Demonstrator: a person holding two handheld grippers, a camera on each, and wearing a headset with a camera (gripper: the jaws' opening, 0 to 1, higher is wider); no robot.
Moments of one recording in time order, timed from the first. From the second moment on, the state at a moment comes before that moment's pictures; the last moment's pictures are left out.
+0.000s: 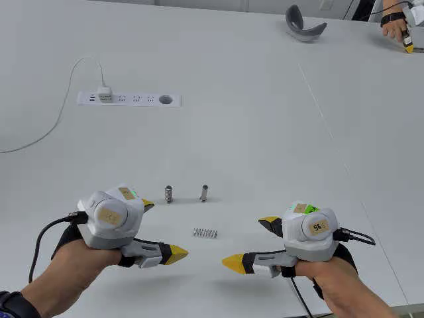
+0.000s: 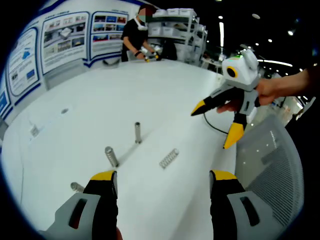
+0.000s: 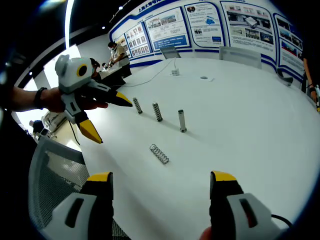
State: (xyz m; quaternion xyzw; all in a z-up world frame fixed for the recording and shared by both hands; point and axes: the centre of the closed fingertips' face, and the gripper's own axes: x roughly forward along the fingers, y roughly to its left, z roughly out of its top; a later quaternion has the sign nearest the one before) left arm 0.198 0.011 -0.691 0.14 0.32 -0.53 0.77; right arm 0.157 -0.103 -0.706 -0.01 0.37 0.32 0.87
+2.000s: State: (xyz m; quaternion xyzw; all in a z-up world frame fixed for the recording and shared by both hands) left arm 0.177 -0.055 -0.766 0.24 0.37 -0.59 0.67; right arm 0.140 -0.101 -0.712 0.03 0.38 0.31 0.87
